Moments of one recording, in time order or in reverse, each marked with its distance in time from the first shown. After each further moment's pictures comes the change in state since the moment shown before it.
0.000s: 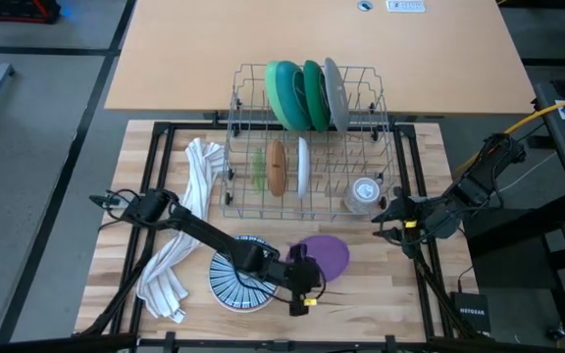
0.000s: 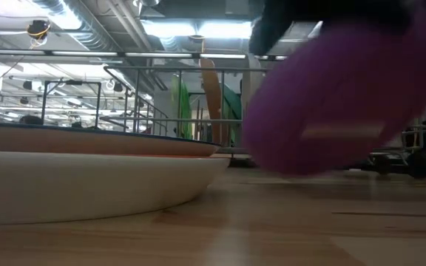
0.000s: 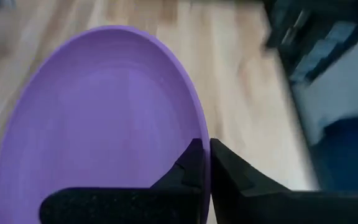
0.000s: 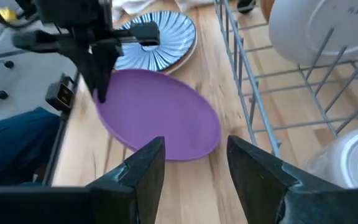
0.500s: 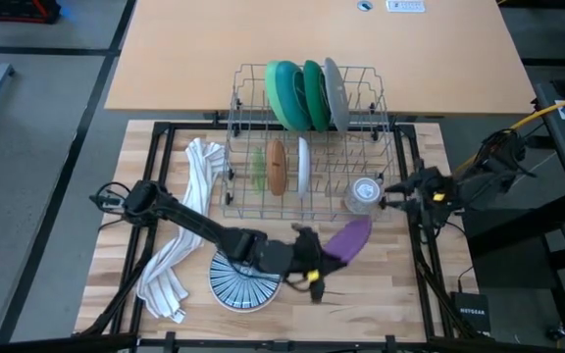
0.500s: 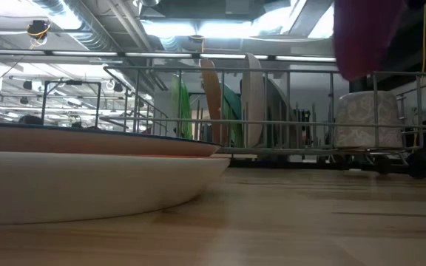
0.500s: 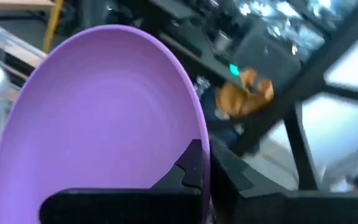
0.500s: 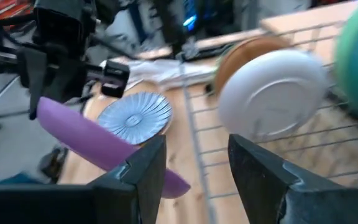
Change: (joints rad) left arm 0.027 -0.118 0.000 0.441 -0.184 -0.239; right arm 0.000 -0.129 0.159 -0.049 0.215 -0.162
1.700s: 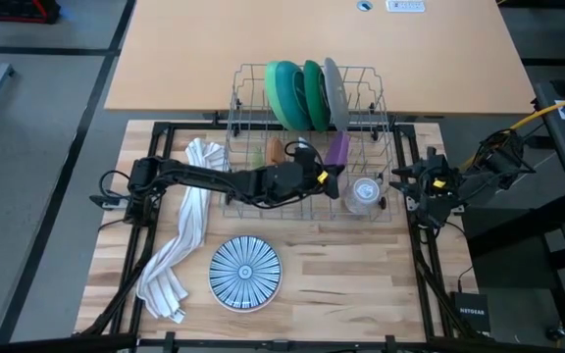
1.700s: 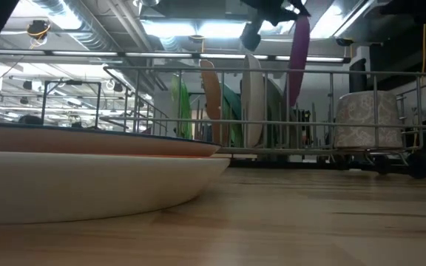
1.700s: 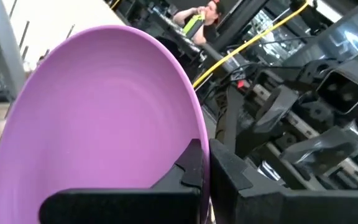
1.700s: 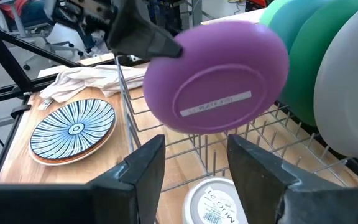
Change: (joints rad) left arm 0.354 -0.052 -0.041 -0.004 -0.095 -0.154; right arm 0.000 -0.068 -0.001 -0.216 0.196 0.140
